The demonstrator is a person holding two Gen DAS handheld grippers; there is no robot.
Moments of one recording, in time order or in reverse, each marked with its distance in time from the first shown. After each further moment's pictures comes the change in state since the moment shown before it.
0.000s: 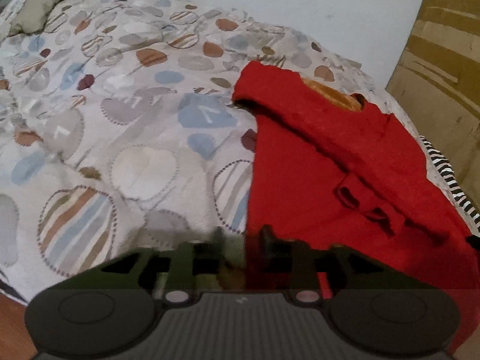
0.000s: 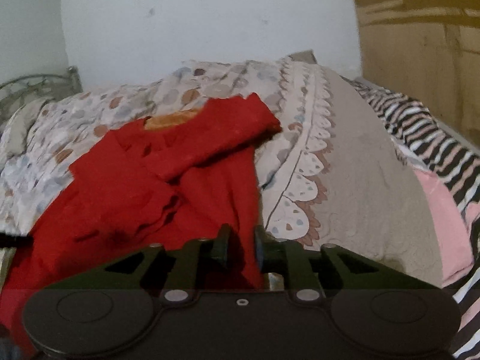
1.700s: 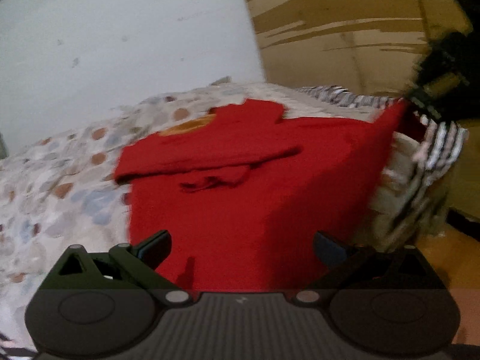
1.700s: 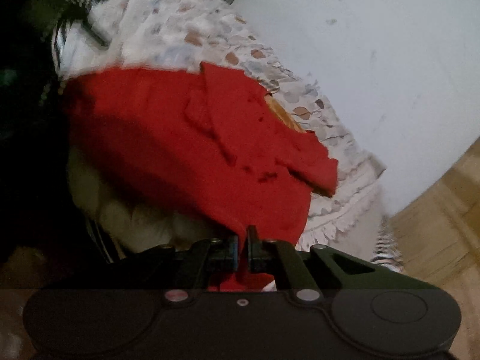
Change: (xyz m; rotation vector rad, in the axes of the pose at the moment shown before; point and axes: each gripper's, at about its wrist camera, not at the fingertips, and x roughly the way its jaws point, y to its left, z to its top) left arm -0.091 -0.137 -0.118 0.698 -0.228 -0.124; right arm -0.104 0.095 -0.047 -0.905 0.018 -0.002
